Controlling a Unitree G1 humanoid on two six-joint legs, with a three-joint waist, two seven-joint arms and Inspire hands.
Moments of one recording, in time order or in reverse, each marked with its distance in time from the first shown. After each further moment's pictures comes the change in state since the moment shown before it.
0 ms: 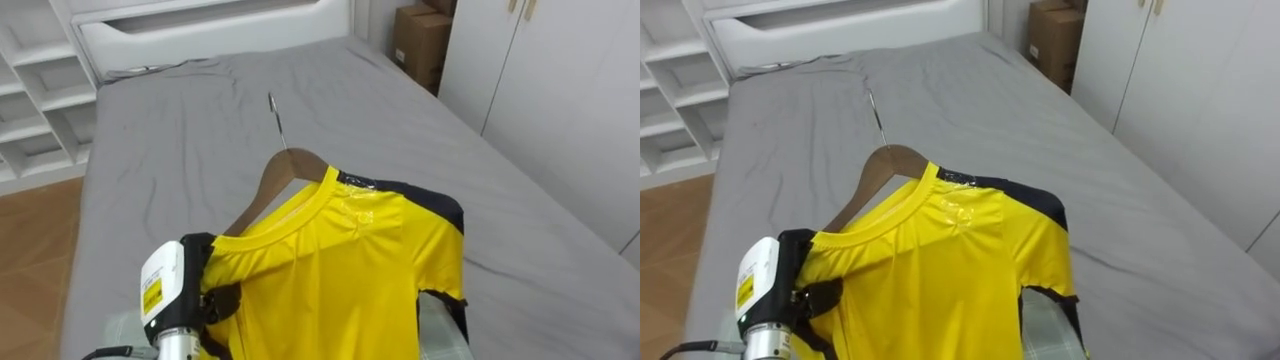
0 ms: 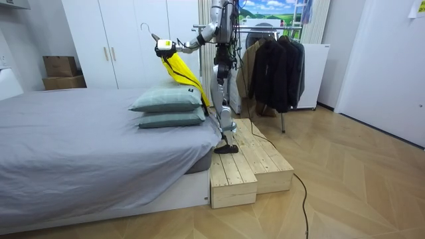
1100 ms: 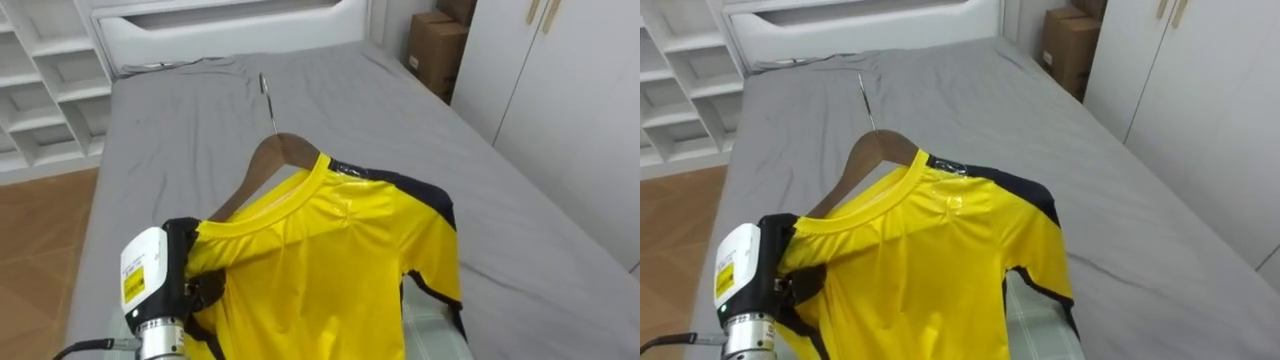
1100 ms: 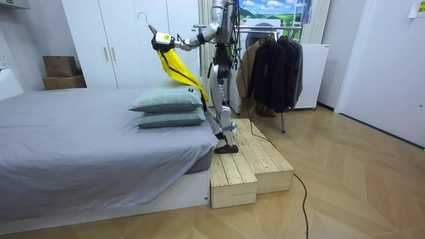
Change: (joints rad) left arm 0.013 0.061 0.000 -0.099 0.006 0.025 0.050; right arm -0.105 -0.060 -0.160 -0.072 -0.186 0.033 -0.485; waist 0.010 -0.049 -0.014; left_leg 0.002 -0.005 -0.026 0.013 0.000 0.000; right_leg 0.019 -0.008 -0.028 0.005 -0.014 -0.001
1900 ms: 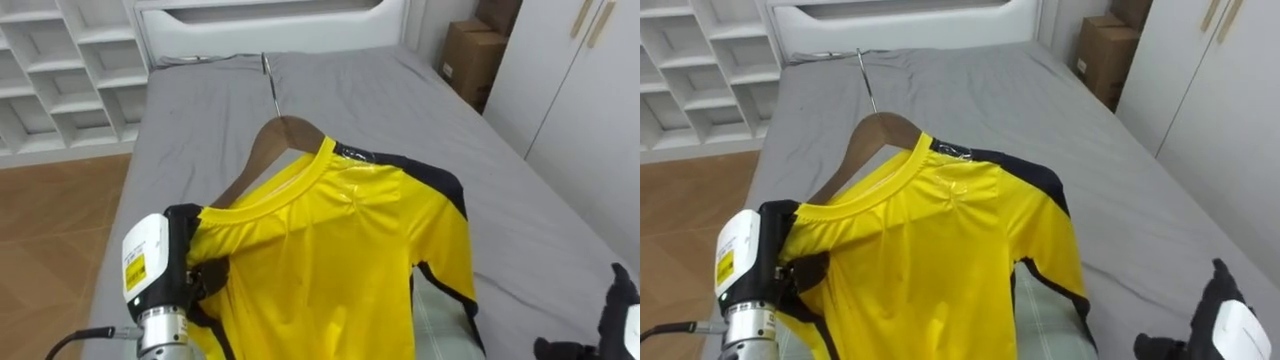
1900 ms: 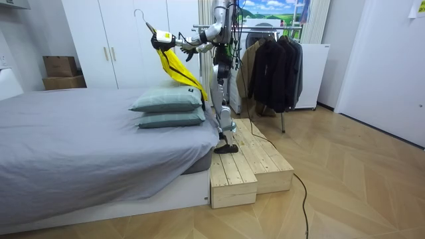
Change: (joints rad) left arm 0.010 -0.017 -0.005 -0.102 0.003 0.086 -0.066; right arm 0.091 0.002 0.124 -0.749 -0.669 -0.004 -0.199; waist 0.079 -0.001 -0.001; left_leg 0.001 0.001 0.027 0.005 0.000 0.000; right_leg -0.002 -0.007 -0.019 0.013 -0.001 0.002
